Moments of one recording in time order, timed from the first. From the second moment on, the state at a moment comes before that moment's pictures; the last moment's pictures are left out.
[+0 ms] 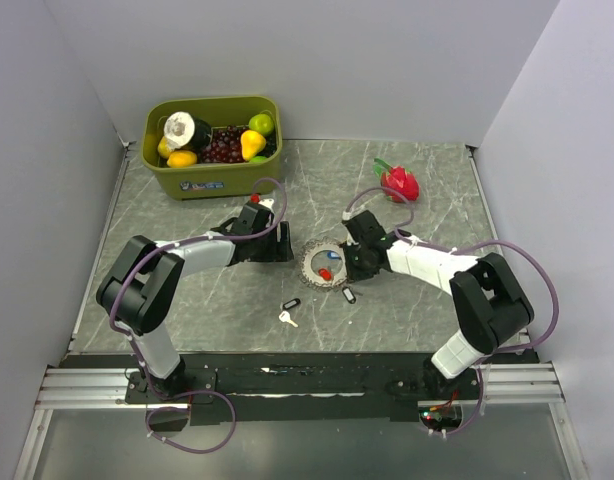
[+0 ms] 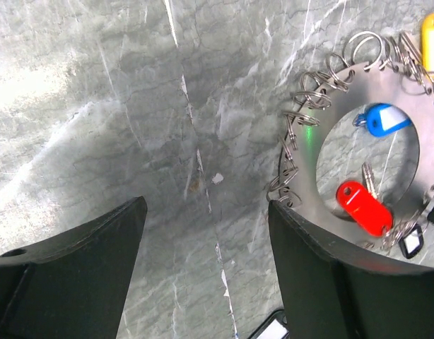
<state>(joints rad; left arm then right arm) -0.54 1.74 0.96 -0.06 0.09 -0.49 0.53 1.57 0.90 -0.44 -0.04 0.33</state>
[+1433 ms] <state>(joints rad) -0.59 1.59 0.86 0.05 0.26 -0.62 0.81 1.47 0.87 -0.41 0.13 0.34</state>
